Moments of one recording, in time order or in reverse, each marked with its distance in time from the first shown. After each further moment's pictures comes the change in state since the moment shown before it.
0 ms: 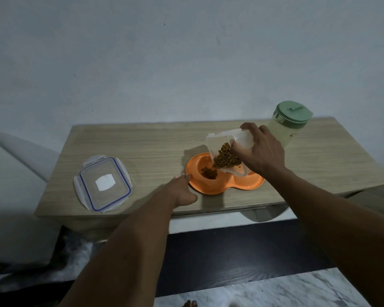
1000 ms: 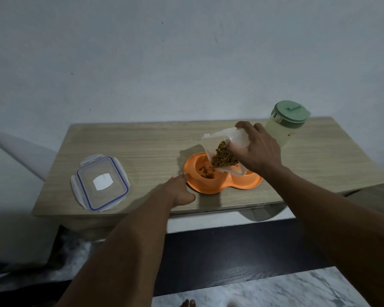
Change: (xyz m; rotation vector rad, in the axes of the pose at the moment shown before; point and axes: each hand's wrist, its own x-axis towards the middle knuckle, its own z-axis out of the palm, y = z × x) left_hand 0.004 -0.001 0.002 0.014 0.016 0.002; right_hand 0.003 -0.003 -0.001 -0.028 -0.021 -0.042
